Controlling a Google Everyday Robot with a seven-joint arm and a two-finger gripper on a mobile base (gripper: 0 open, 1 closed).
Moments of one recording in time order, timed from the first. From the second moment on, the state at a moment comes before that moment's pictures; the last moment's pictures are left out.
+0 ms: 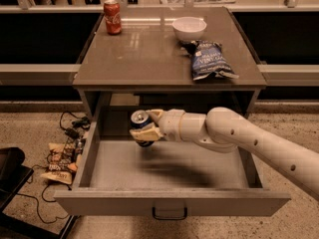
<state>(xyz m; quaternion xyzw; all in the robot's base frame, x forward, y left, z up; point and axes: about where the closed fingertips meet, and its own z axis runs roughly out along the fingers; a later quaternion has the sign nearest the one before) 0.587 0.051 0.718 -0.46 0.65 0.31 0.52</state>
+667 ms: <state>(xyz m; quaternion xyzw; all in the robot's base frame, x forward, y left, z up) 0.583 0.073 0.661 -0.47 0.65 0.35 0.49</state>
